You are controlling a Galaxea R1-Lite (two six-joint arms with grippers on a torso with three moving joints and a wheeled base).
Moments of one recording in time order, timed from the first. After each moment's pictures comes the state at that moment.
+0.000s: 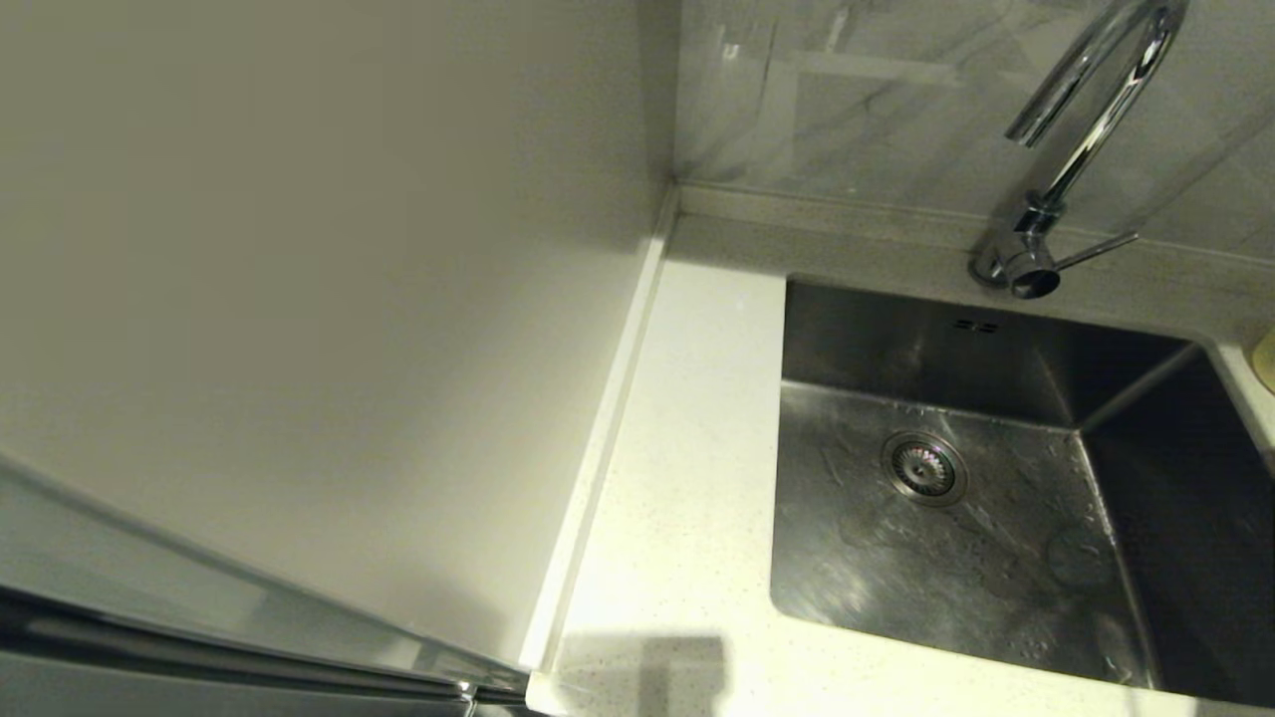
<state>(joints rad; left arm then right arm) 0.00 0.00 0.00 0.00 0.02 -0.02 -0.80 1.61 -1.22 0.51 -0.17 -0.11</state>
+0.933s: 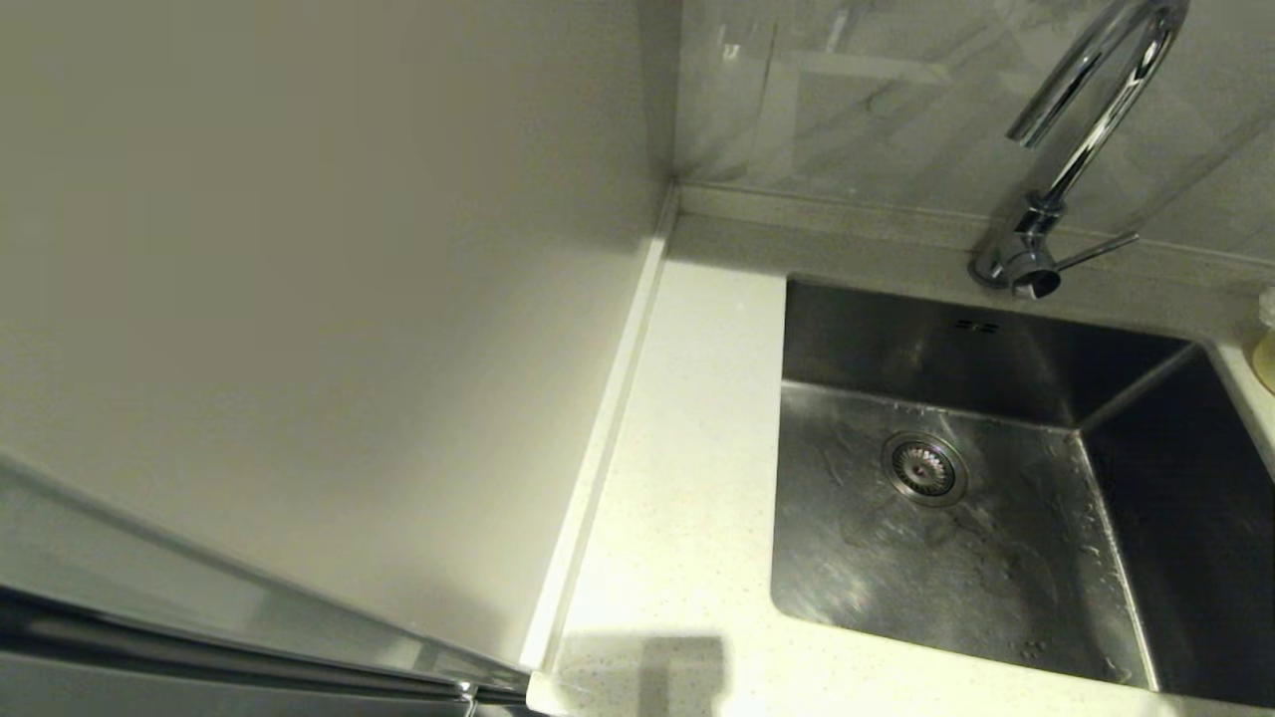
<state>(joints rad) 0.00 0.00 0.00 0.00 0.02 -0.02 -0.27 1.45 -1.47 0.47 -0.24 -0.09</state>
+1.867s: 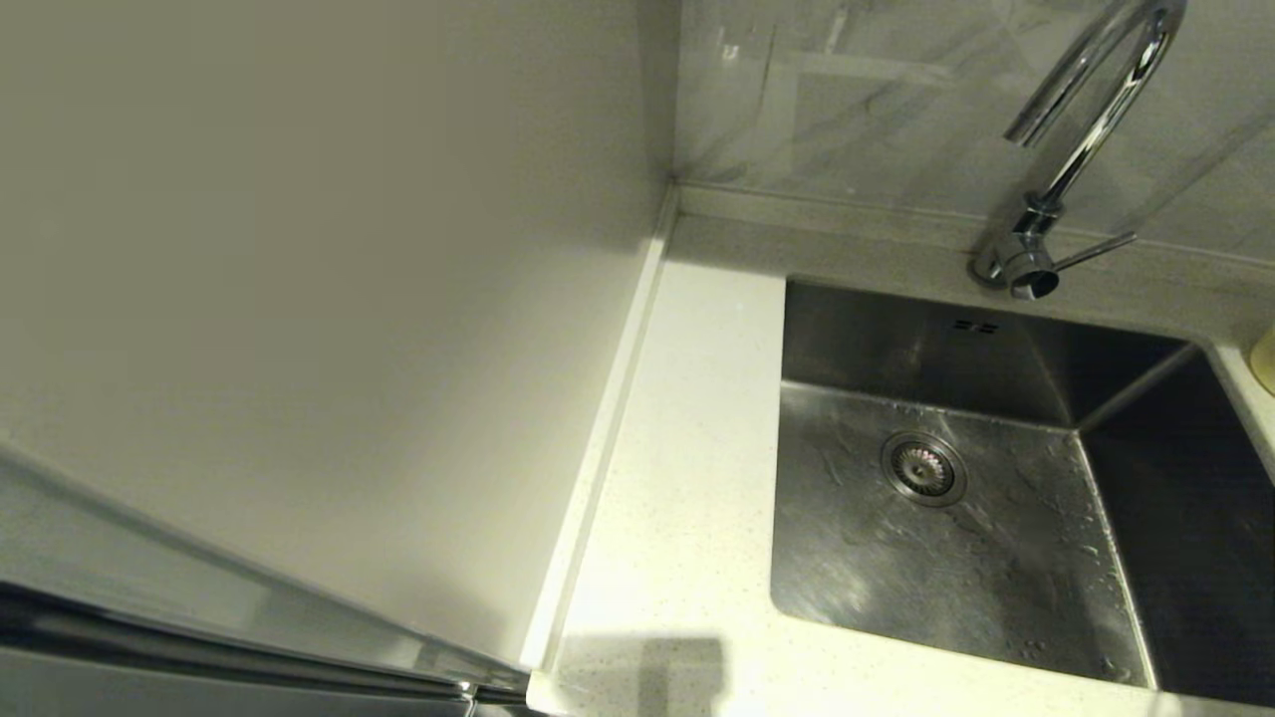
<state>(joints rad) 0.00 0.00 0.00 0.00 0.02 -0.02 -0.15 0.72 -0.95 0.44 -0.26 -0.13</state>
